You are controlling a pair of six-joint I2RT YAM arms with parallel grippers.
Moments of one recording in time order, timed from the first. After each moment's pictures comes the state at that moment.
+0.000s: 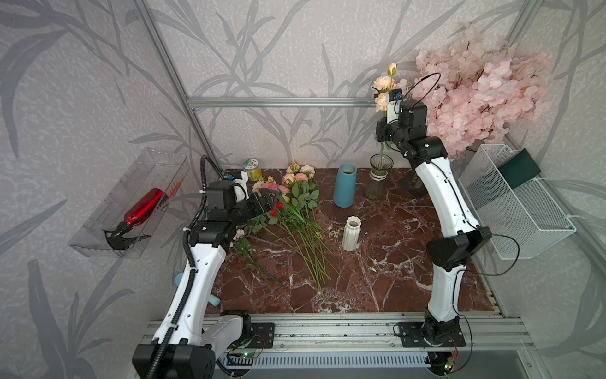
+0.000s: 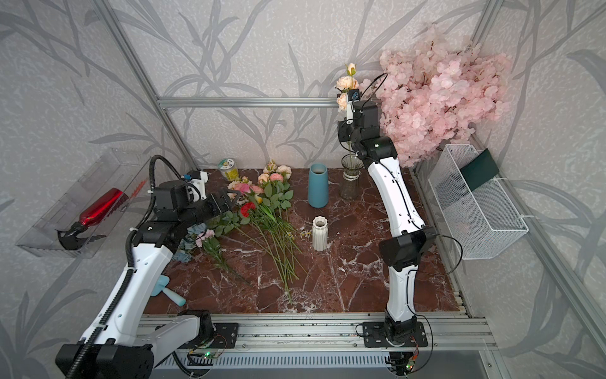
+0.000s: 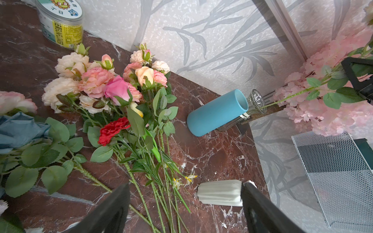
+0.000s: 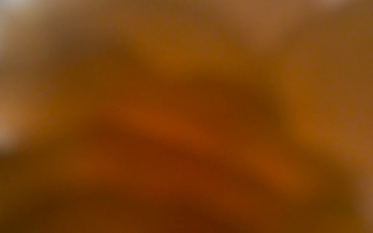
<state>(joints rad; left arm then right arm) -0.01 1.08 1.10 -0.53 0.42 -0.51 0.30 2.03 2.45 -0.69 0.14 0.02</state>
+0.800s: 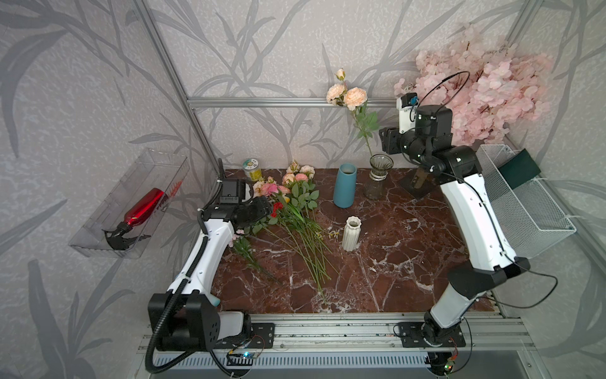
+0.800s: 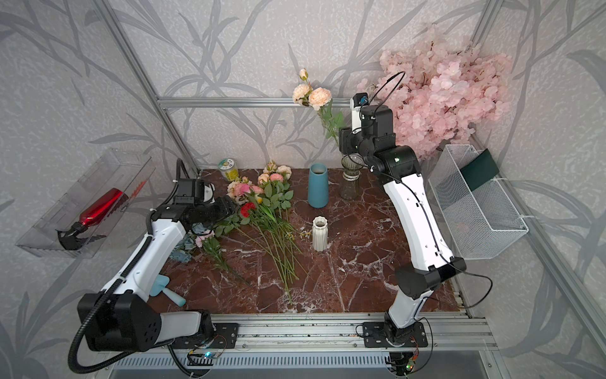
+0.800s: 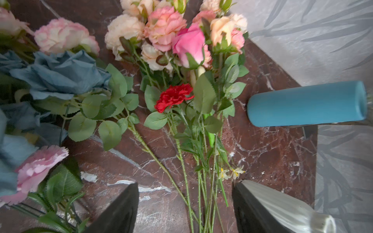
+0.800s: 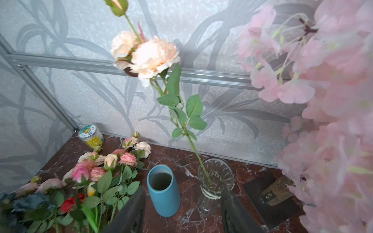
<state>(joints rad) -0.01 1.33 1.17 -0.74 0.24 -0.54 0.39 1.68 2.23 -0.87 0.12 0.10</state>
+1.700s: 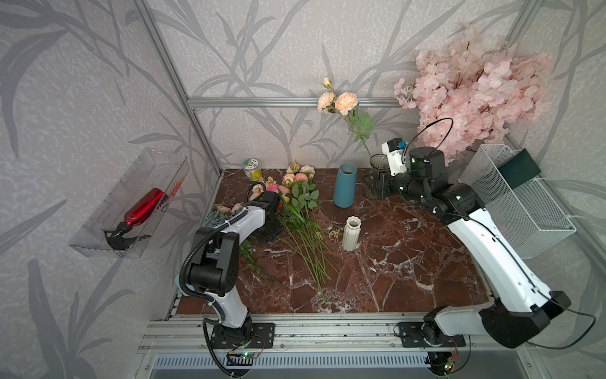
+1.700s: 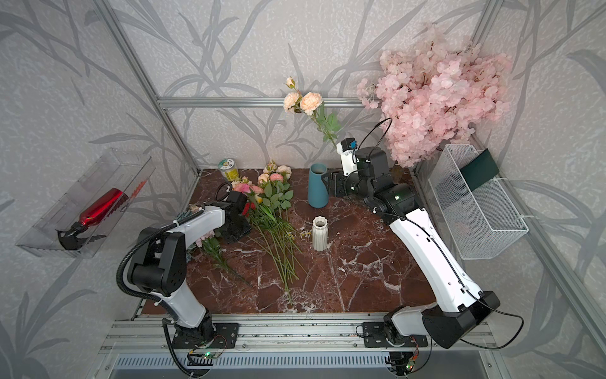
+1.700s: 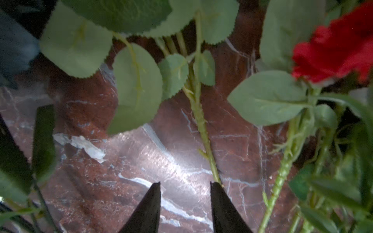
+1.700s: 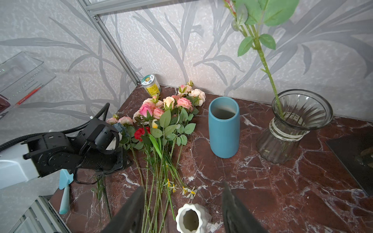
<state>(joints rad) -0.19 1.75 1.16 -0.79 -0.13 -0.88 0.47 1.36 1.66 -0.76 -0.14 0.25</state>
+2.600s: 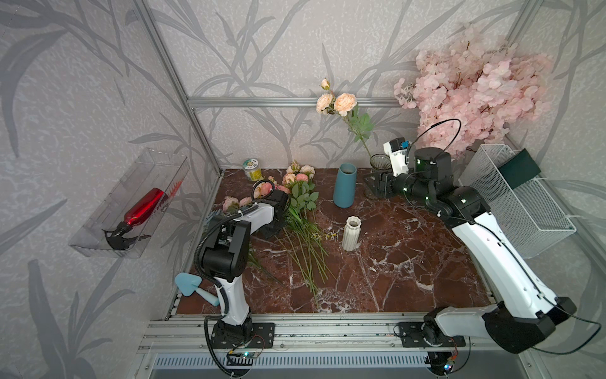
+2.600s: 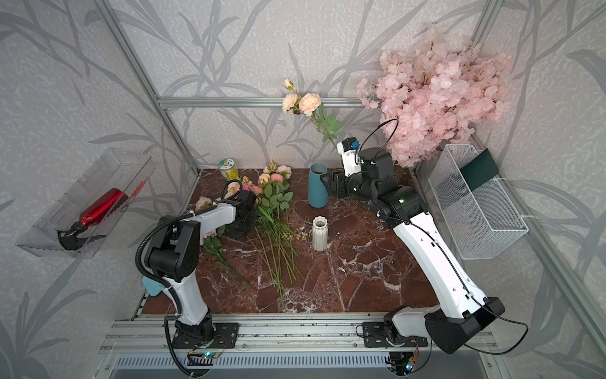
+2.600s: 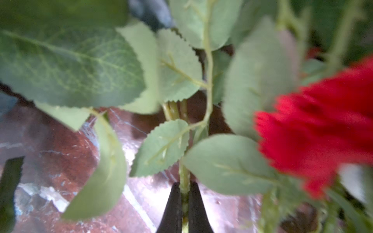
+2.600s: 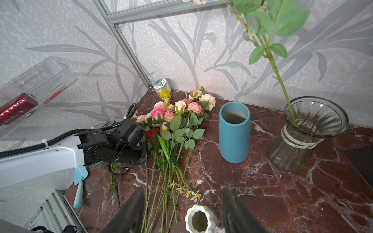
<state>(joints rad) -0.25 1.88 1.21 -0.68 -0.28 -0.91 0.47 1.34 1.65 -0.72 -0.21 0.25</state>
